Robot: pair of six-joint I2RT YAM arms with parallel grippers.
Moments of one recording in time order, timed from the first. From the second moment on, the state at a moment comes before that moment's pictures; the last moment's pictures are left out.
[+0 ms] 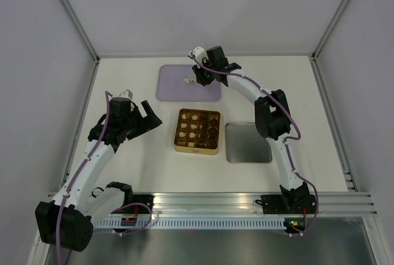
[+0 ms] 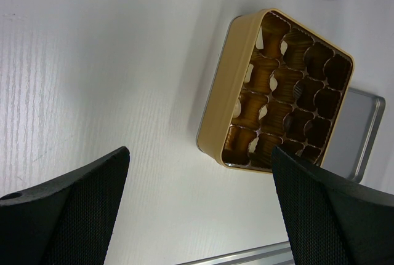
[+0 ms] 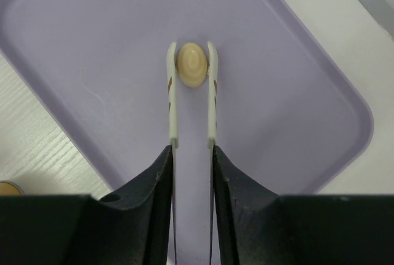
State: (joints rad) left arm -0.20 0.97 0.80 -0.60 0.09 -0.61; right arm 0.49 2.39 2.08 -0.36 -0.25 -0.28
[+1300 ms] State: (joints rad) left arm -0.20 0.95 0.80 -0.60 0.09 -0.61; right arm 0.82 1.48 1.09 -0.07 -0.25 -0.23
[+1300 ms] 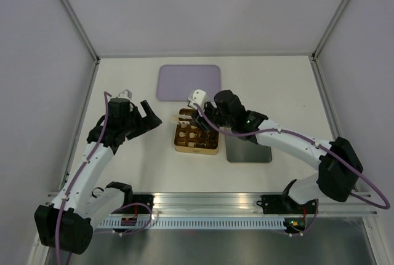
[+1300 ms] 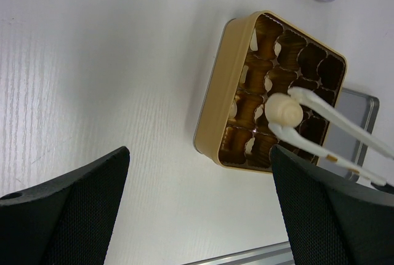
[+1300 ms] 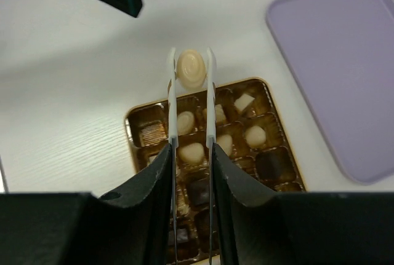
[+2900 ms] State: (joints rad) left arm -0.20 0.91 0.80 -0.60 0.11 -0.61; right arm 0.87 1.45 0.86 0.01 -0.30 -0.17
